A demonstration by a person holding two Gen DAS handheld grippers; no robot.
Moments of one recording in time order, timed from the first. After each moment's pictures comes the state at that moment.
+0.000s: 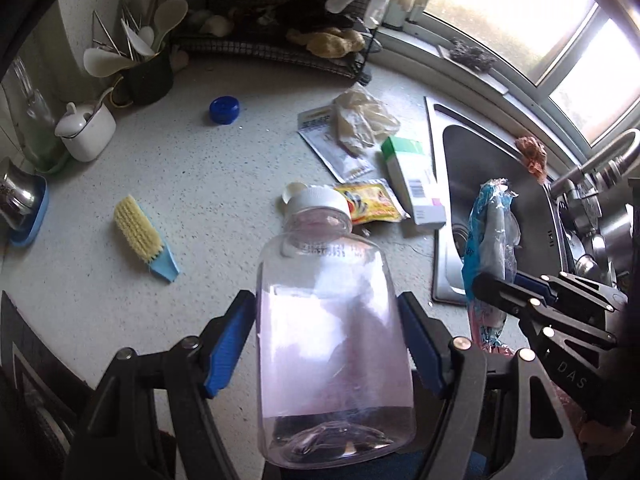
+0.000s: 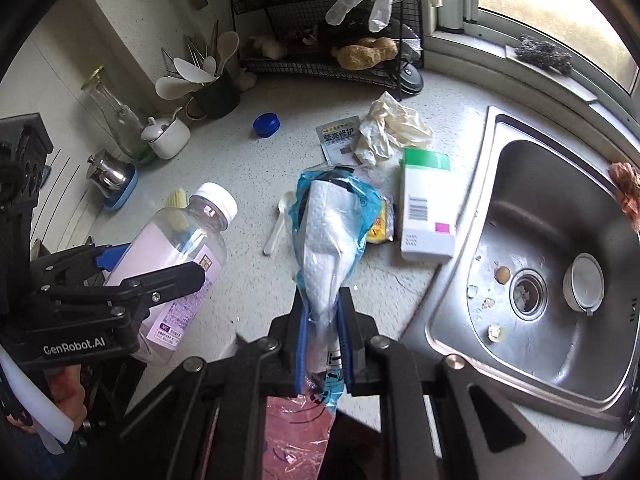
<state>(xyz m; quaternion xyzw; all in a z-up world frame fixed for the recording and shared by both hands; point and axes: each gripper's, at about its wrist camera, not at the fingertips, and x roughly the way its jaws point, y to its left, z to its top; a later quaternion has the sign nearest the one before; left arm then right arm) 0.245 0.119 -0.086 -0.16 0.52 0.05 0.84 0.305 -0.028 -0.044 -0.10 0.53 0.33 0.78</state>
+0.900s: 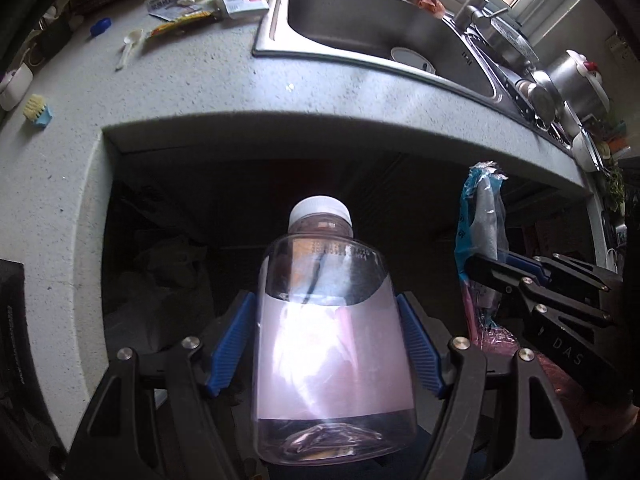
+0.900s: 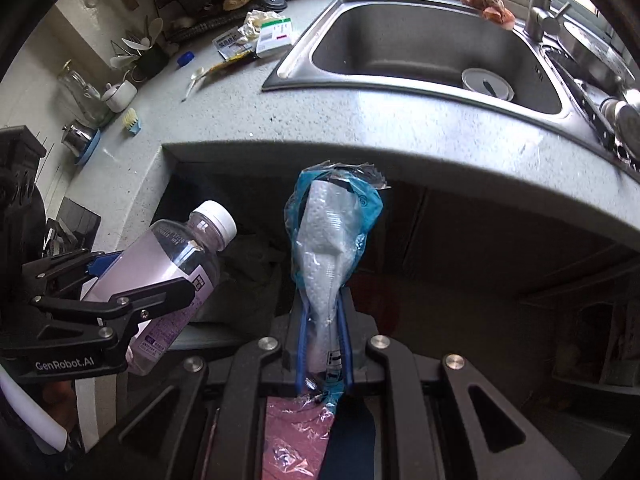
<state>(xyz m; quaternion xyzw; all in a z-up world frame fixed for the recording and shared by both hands) 0.093 -0.079 -0.184 -0.10 0.59 -0.08 0.80 0.136 -0.221 -0.125 -0.02 0.58 0.22 0.78</state>
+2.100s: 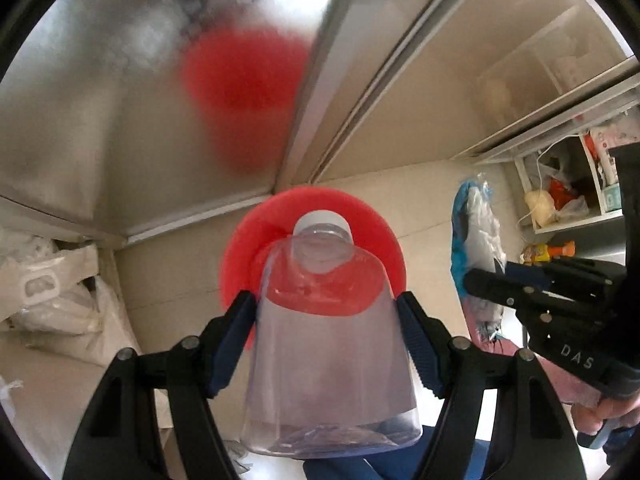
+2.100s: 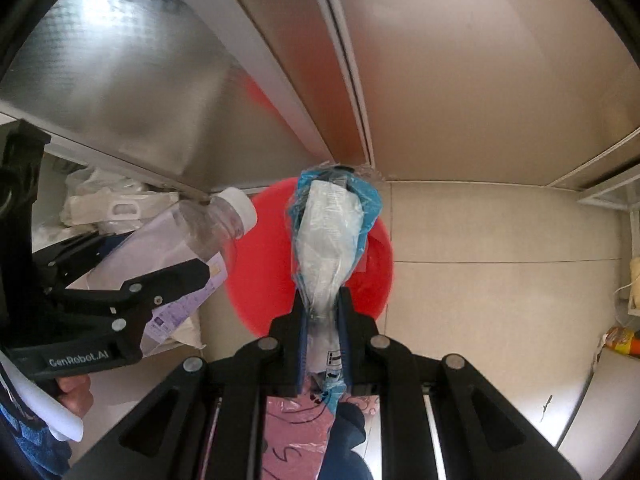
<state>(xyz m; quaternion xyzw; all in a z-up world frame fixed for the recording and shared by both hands) 0.168 -0.139 -0.623 -0.04 0.64 -0.18 0.75 0.159 -0.270 -0.554 0.04 0.67 0.14 0.73</state>
